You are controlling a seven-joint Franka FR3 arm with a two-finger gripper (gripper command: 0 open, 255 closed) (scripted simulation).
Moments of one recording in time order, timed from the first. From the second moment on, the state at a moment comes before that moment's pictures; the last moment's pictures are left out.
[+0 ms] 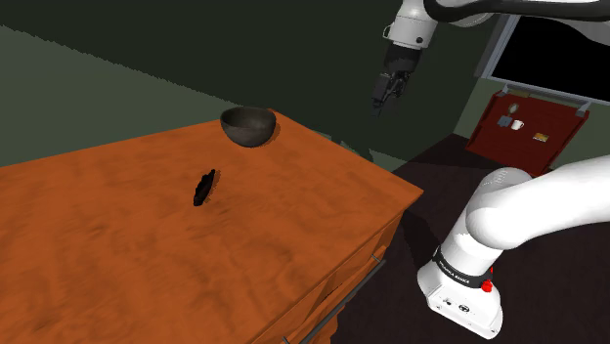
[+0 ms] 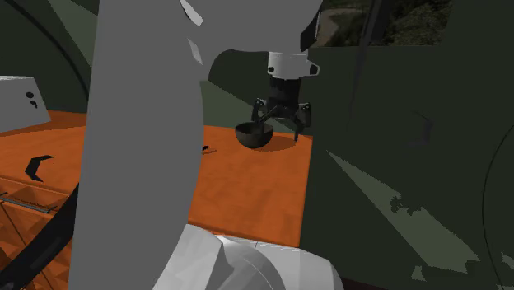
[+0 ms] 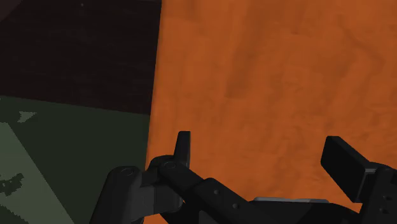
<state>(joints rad) -0.02 -0.77 -0.03 -2.34 0.05 1.64 -0.09</state>
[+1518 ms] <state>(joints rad) -0.05 -0.37 0.52 -2.19 0.21 1.95 0.79</state>
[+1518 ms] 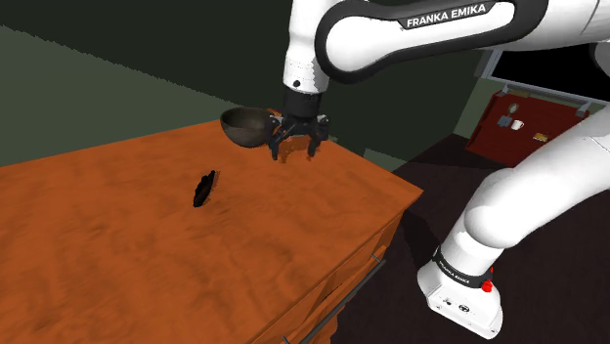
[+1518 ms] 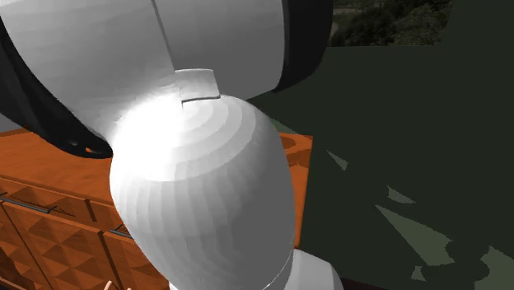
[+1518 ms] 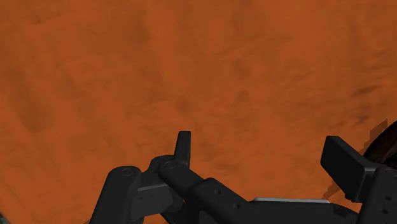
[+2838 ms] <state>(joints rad) 0.11 0.46 0.65 -1.52 -0.31 1.96 1.62</state>
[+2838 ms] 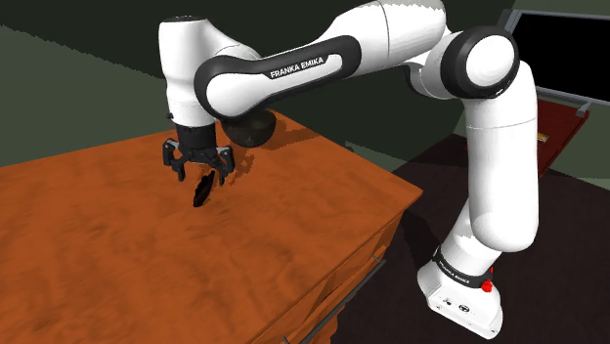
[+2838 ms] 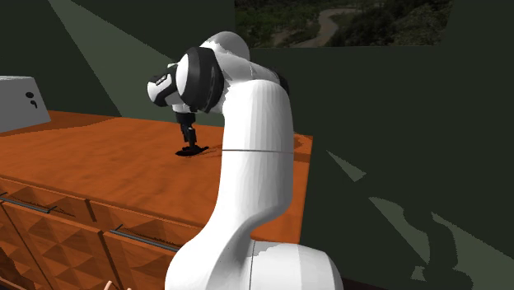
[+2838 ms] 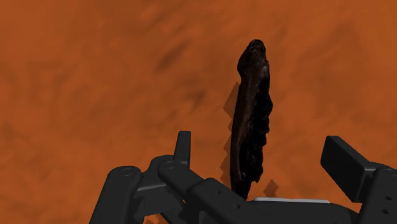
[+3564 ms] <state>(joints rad) 0.12 0.49 0.64 -1.55 -0.33 2.02 1.64</state>
